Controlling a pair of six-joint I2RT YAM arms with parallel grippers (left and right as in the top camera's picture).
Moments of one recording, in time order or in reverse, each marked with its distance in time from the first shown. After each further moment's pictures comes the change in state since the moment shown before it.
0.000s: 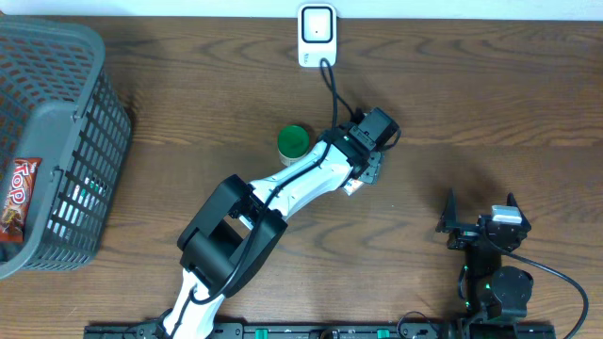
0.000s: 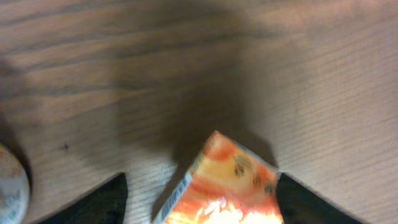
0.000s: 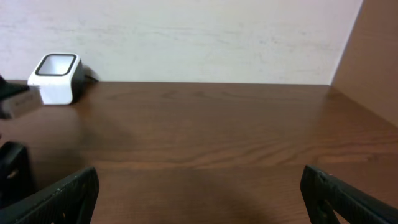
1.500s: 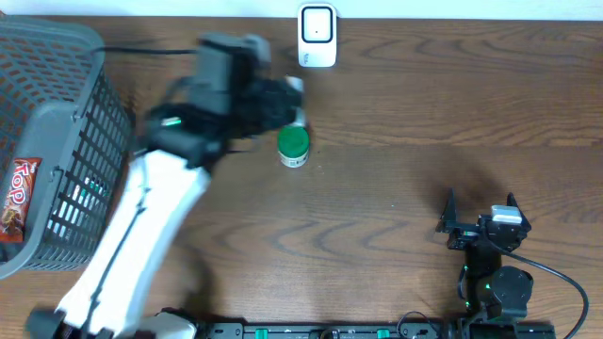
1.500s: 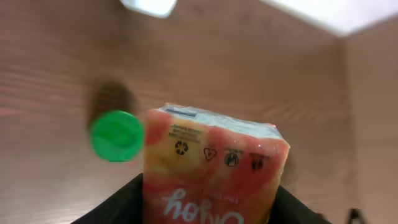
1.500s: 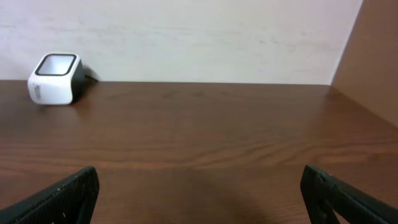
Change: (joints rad) left arm 0.352 -0.582 0.000 -0.237 0.352 -0.133; right arm 0.000 0.000 0.000 0.000 0.000 0.000
